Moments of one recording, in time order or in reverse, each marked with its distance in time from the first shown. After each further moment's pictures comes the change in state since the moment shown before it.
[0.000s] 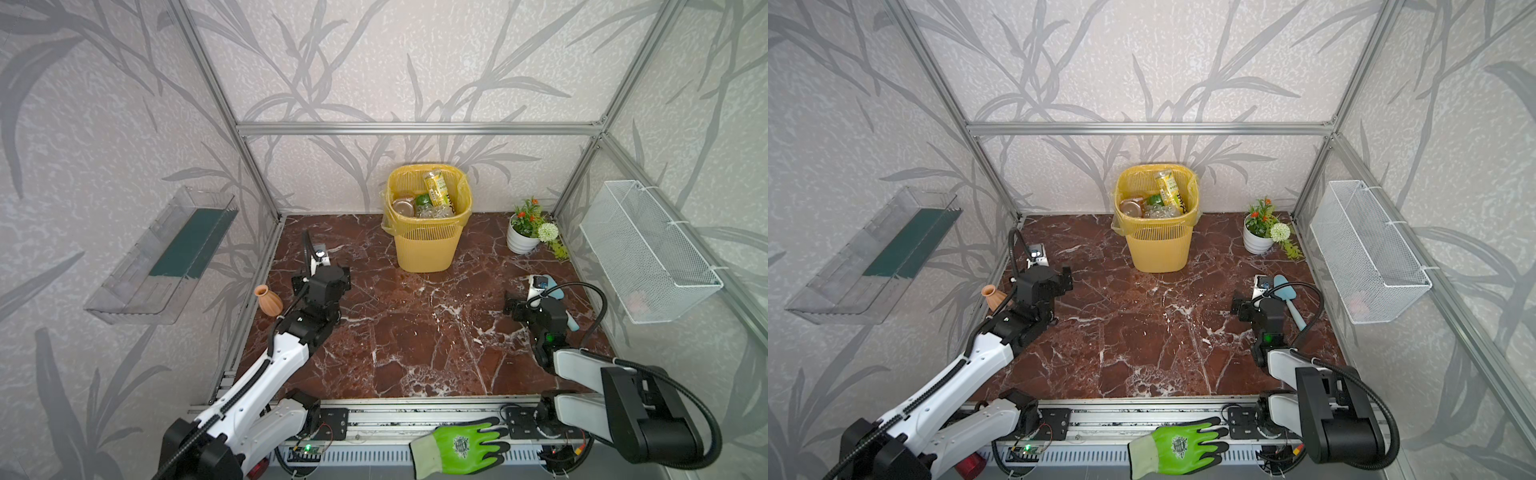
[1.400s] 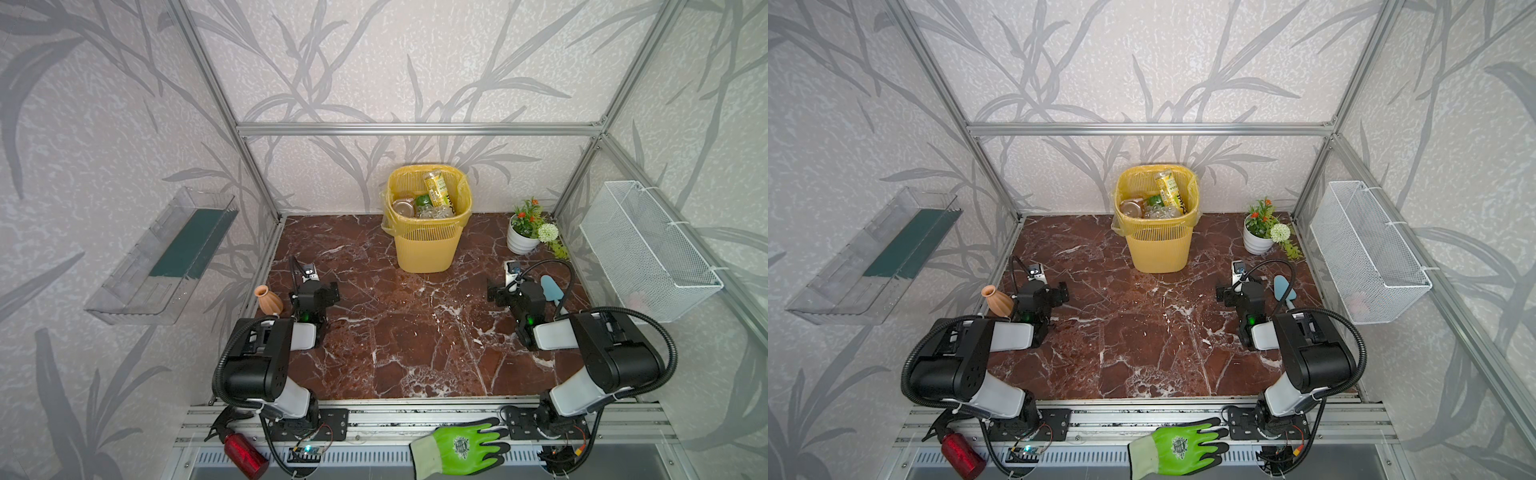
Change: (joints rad) left arm 0.356 0.588 -0.262 0.870 0.412 0.087; right arm 0.114 0.297 0.173 0.166 0.051 -0.133
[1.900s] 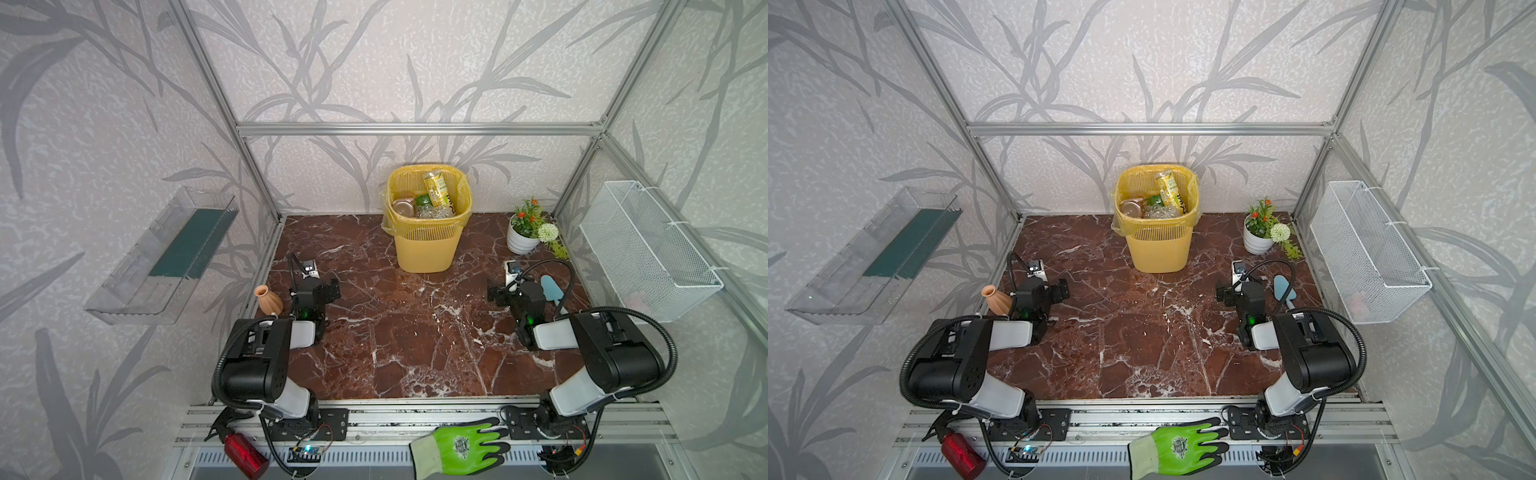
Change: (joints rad) left arm 0.005 -0.006 0.011 -0.019 0.037 0.000; right arm 0.000 0.000 0.000 -0.001 0.003 0.000
